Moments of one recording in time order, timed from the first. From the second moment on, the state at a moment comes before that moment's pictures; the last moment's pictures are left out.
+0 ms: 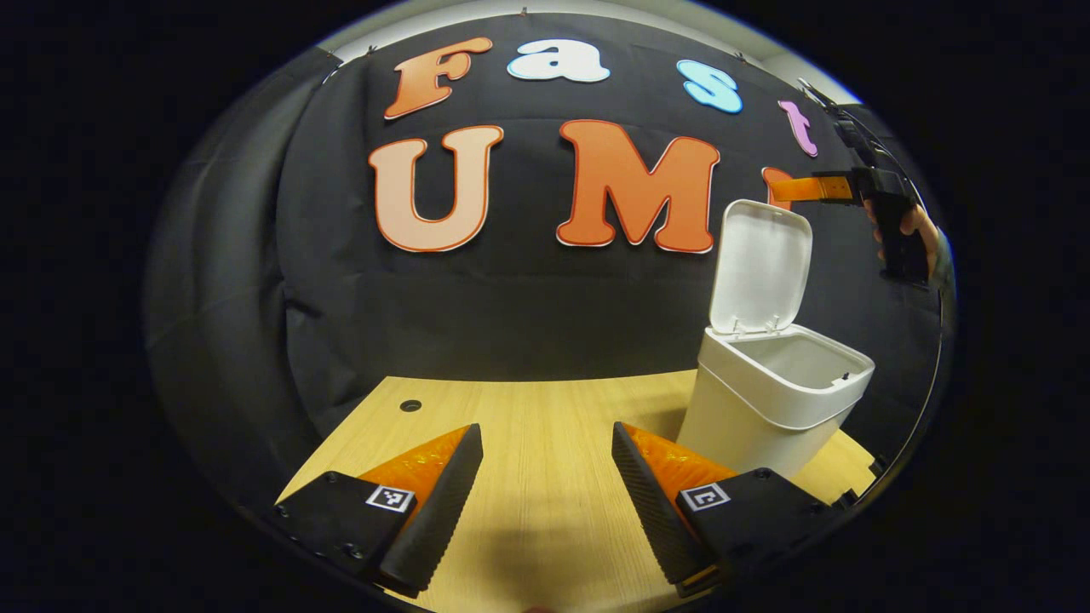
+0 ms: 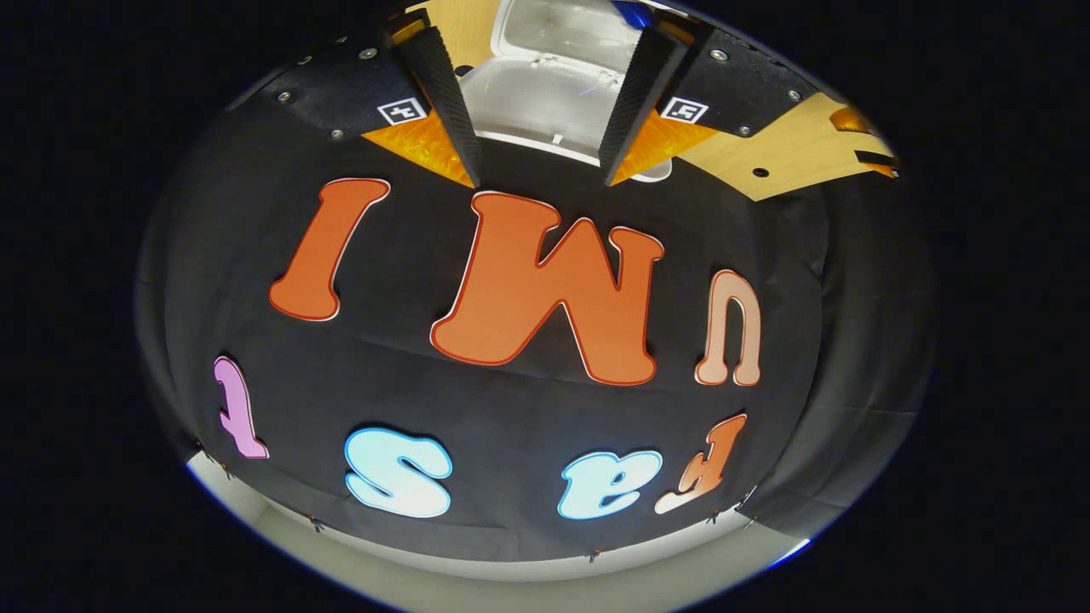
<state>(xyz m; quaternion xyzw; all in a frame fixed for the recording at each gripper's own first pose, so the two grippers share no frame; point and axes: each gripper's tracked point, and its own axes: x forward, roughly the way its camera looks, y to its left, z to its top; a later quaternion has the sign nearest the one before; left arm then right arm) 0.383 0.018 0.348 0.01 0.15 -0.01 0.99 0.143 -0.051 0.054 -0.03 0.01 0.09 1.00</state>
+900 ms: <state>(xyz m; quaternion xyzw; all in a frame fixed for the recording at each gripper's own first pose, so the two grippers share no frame) 0.404 0.013 0.325 -0.01 0.18 -0.04 0.98 0.125 -0.039 0.023 0.02 0.06 0.09 0.99</state>
